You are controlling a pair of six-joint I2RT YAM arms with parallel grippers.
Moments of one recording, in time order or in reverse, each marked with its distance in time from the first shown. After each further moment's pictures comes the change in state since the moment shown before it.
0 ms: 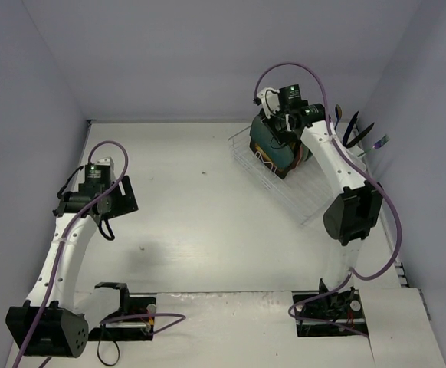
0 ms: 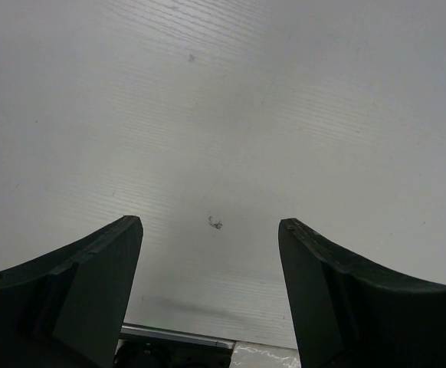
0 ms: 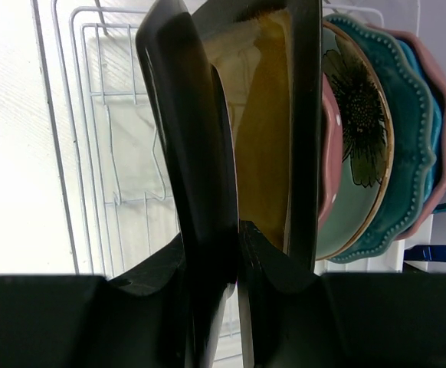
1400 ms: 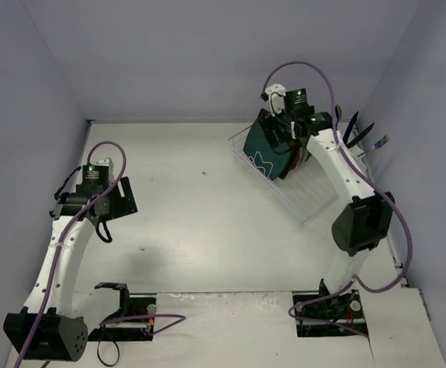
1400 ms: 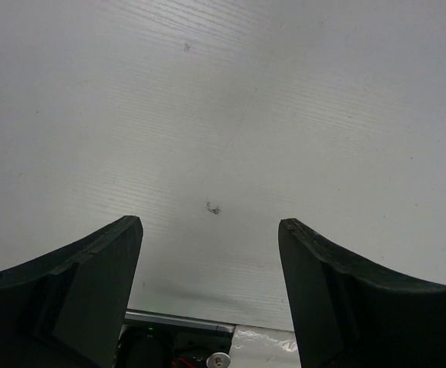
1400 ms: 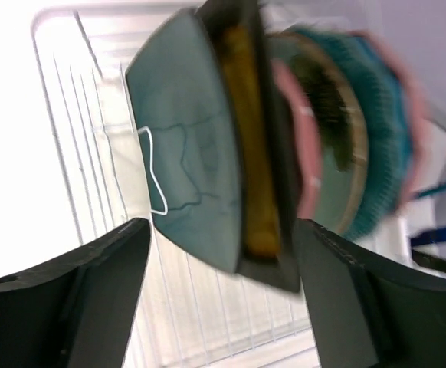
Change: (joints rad) left arm -0.013 -0.019 0.025 -0.060 0.016 0.005; right arm -0.009 -0.080 -0.150 0.155 0.024 0.105
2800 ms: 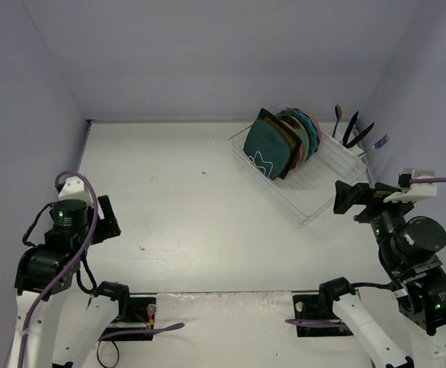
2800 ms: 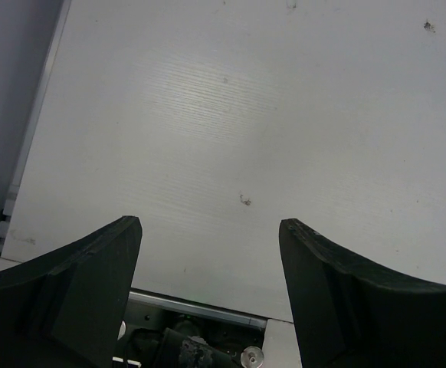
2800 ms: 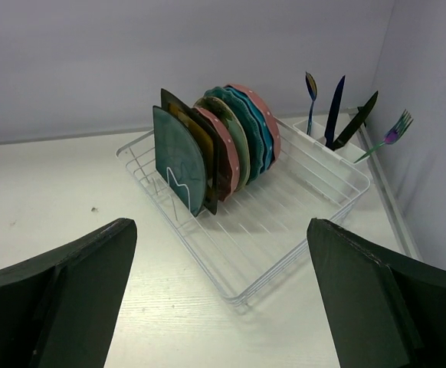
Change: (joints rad) left arm -0.131 -0.371 0.076 -0.176 -0.211 -0.003; right arm -0.007 -1.328 -0.627 0.011 0.211 0.483
